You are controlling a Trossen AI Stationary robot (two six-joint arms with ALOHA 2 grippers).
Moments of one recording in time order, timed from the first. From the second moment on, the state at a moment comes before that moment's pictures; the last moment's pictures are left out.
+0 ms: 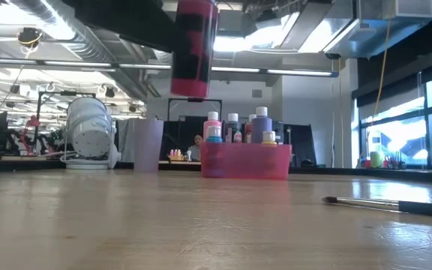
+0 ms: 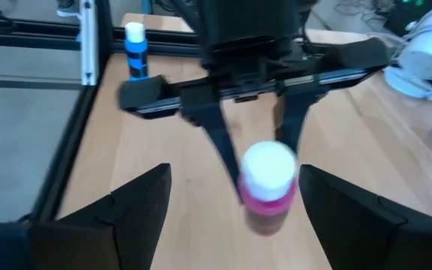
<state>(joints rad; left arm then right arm) -0.58 1.67 0.99 0.00 -0.63 -0.14 0.66 1.83 1.35 -0.15 0.70 0.33</state>
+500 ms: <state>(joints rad) -0.58 1.67 0.98 0.14 -0.63 -0.06 0.63 1.83 1.35 -0.15 0.71 0.26</state>
